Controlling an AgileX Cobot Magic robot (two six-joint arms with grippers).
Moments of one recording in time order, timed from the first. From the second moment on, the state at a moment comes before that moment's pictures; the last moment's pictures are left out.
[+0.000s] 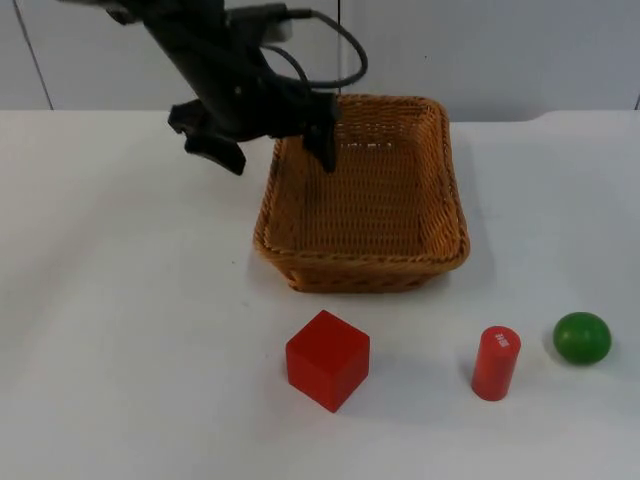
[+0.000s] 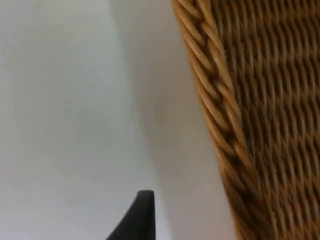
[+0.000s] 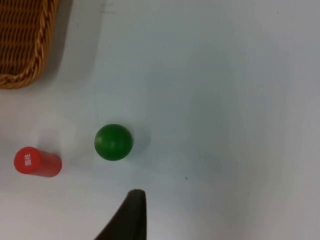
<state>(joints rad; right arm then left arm) 0.05 0.98 -0.79 0.01 0.82 -0.01 -0.32 2.38 -1.88 -0.30 0.72 0.09</state>
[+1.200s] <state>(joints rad) 0.05 0.98 -0.79 0.01 0.81 -0.01 -0.28 2.20 -1.98 -0.54 0.89 0.08</state>
